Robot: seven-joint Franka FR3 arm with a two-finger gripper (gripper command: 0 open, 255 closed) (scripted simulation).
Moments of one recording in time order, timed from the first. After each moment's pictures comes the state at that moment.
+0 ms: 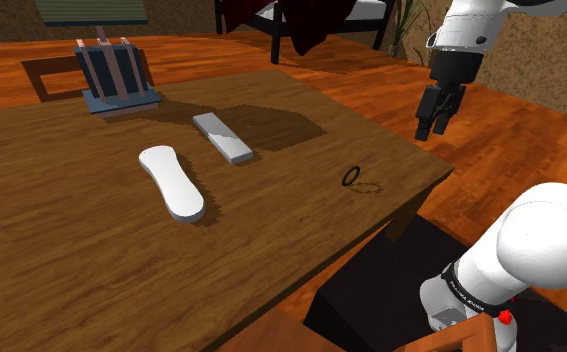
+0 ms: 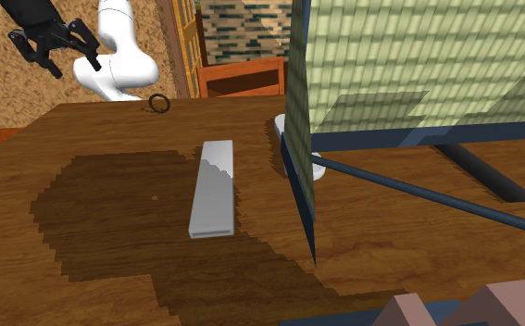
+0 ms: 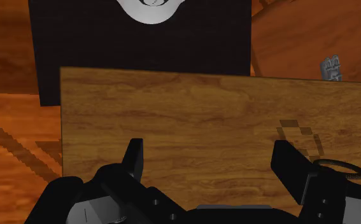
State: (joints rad) arm 0.00 -0.82 -0.07 -2.44 0.09 1.42 -0.01
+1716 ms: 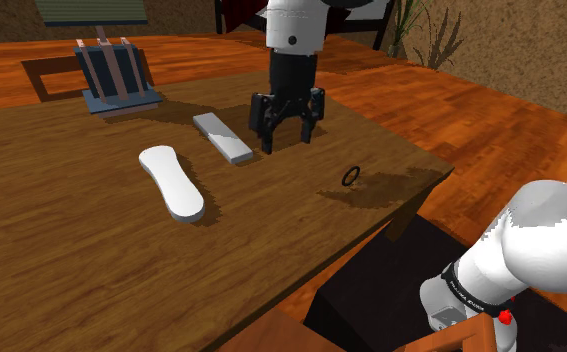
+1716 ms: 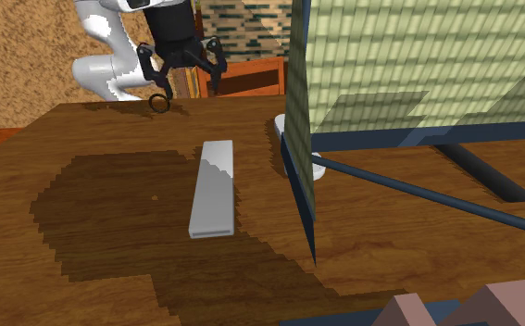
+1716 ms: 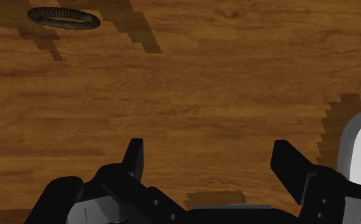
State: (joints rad) arm 0.12 -0.17 0.38 -1.95 0.21 1.69 0.53
